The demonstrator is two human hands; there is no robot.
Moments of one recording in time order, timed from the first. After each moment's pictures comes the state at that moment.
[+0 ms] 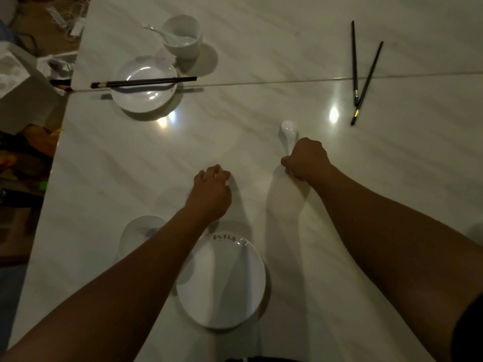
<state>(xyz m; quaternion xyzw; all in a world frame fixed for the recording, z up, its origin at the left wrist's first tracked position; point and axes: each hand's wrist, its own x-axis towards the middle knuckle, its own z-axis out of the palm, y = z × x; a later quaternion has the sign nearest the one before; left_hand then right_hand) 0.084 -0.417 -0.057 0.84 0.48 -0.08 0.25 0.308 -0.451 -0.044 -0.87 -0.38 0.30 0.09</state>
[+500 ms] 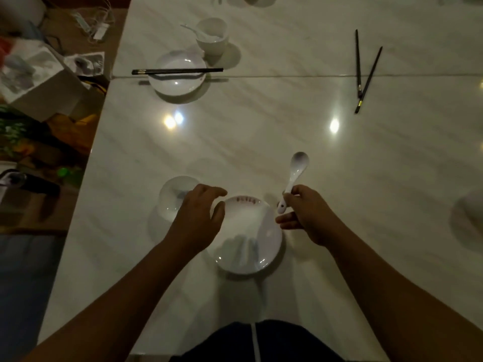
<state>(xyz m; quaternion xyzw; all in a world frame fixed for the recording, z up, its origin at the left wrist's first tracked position) -0.036 -0.523 0.012 0.81 0.49 0.11 0.31 0.180 -0.598 0.003 -0.72 -0.14 0.57 0.36</state>
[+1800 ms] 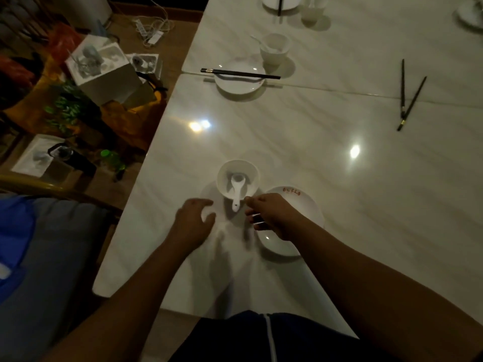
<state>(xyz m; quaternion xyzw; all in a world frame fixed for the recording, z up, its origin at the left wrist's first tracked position) -0.184 -0.545 -0.017 0.71 0.62 0.07 0.31 0.020 -0.570 0.008 -0.65 -0.24 0.67 0.27</state>
